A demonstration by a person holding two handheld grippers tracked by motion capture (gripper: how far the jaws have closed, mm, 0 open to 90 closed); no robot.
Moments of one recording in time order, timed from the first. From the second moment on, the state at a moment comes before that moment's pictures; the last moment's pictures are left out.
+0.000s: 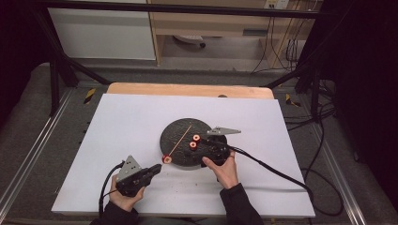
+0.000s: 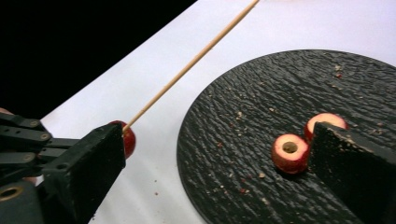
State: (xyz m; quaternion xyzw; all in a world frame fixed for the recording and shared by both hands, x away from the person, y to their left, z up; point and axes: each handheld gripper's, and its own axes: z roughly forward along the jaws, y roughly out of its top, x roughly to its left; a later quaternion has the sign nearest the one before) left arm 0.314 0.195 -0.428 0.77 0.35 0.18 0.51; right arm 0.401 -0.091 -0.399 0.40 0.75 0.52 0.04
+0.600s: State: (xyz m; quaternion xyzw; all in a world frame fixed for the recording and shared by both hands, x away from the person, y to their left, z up) left arm 0.314 0.190 -0.429 0.77 0.34 0.18 0.51; right arm 0.387 -0.061 -0.412 0.40 0.74 0.54 0.00
